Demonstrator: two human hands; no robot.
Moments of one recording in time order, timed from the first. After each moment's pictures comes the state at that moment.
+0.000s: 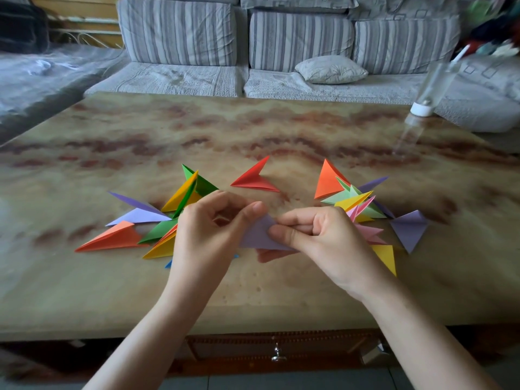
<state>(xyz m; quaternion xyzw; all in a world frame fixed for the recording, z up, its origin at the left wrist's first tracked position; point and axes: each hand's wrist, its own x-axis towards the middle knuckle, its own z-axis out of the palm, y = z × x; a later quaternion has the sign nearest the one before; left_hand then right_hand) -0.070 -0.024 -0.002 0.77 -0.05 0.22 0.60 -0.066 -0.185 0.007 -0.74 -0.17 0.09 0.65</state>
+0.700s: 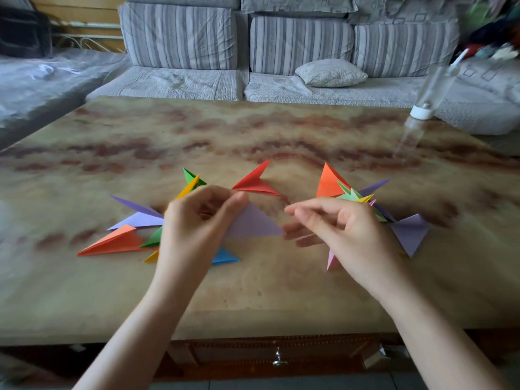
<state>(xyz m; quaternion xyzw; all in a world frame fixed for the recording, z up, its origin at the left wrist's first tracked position) -0.062 -0.008 0.001 0.75 -0.04 0.22 0.63 -0.065 -0.201 0.014 -0.76 -0.15 0.00 0.63</state>
